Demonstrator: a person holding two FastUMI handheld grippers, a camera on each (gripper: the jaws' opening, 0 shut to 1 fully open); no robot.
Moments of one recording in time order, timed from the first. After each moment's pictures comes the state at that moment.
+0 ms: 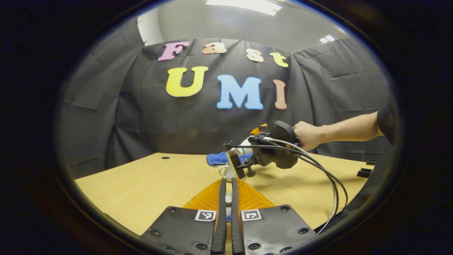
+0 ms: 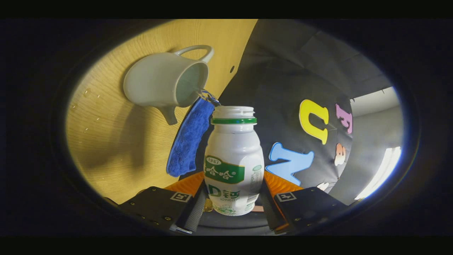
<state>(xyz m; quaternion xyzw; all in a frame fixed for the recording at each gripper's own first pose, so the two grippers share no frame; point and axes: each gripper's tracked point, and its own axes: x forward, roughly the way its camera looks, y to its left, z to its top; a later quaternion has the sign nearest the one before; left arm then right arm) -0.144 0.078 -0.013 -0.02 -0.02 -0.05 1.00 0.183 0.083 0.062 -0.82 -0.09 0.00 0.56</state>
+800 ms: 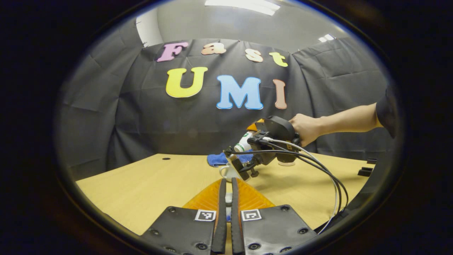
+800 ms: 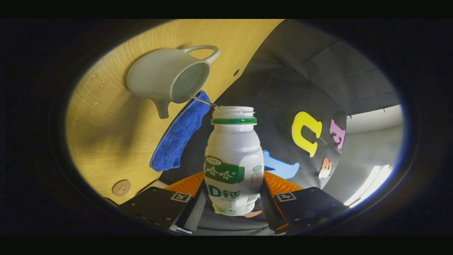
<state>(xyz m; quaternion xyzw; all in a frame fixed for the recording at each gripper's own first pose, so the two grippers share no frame) -0.143 0.079 -0.011 -0.02 -0.02 -0.05 1.00 0.178 0.098 0.084 -0.86 -0.13 -0.01 0.49</state>
